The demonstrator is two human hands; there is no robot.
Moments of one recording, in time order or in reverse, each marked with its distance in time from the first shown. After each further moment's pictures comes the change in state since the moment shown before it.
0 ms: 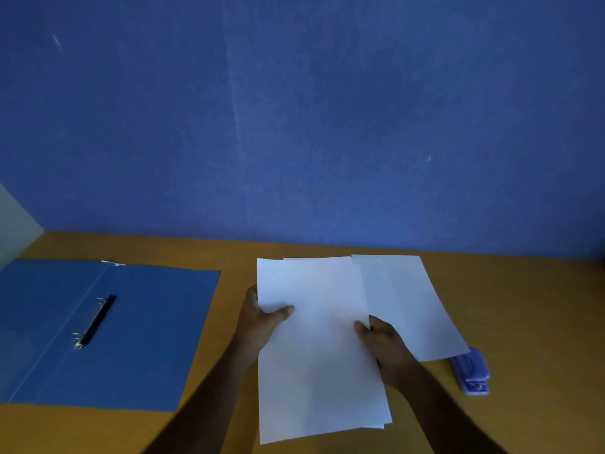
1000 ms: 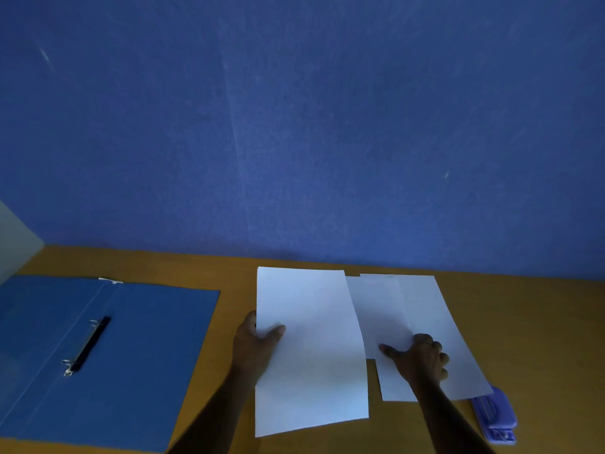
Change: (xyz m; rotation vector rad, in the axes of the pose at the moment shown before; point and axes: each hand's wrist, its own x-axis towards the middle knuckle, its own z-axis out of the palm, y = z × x) left_hand 0.032 -0.019 0.007 0.172 0.171 0.078; right_hand 0.100 0.028 -0.064 -0.999 0.685 0.204
